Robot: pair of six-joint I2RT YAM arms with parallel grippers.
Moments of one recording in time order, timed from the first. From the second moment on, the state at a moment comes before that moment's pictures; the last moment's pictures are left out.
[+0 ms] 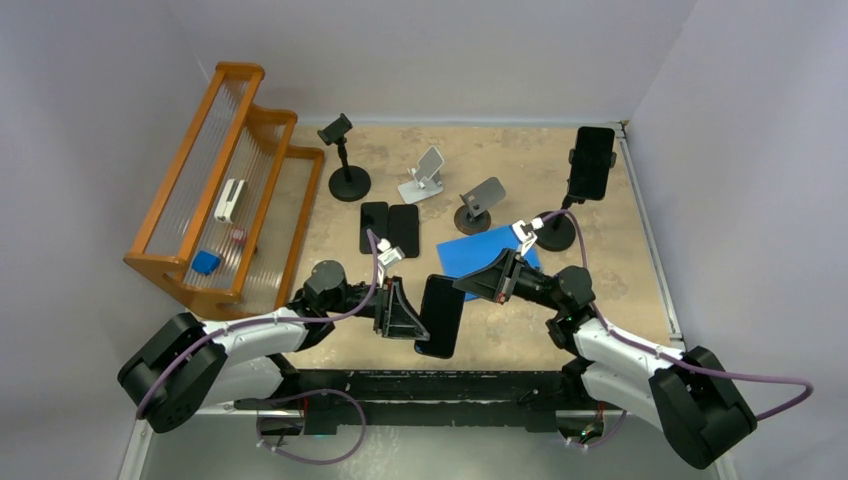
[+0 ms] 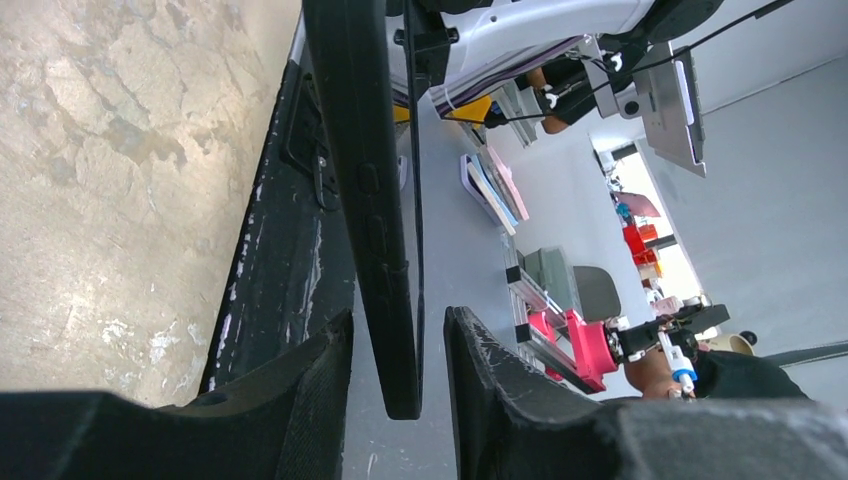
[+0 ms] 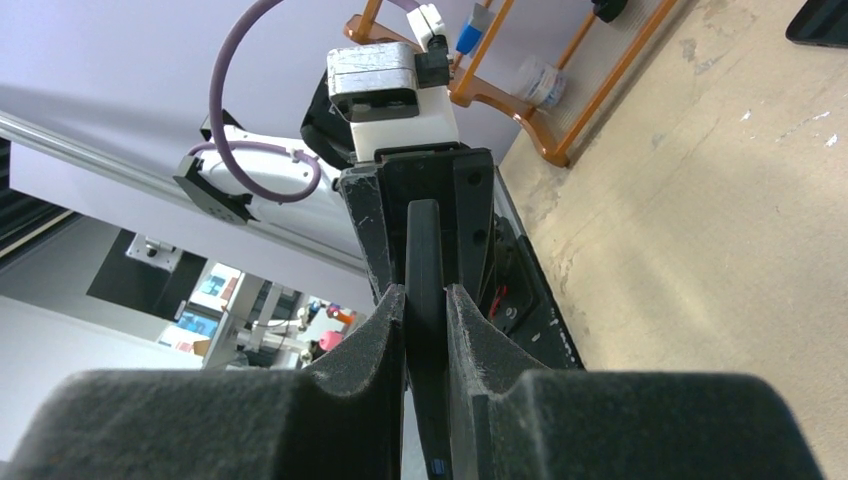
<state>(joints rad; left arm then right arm) -0.73 1.17 0.27 0.86 0.95 -0.96 0.50 1.01 0.18 1.03 -0.75 1.26</state>
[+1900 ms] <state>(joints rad) -0.36 1.20 0.81 -0.57 0.15 -0.42 0.53 0.69 0.40 0.19 -0.44 0.78</state>
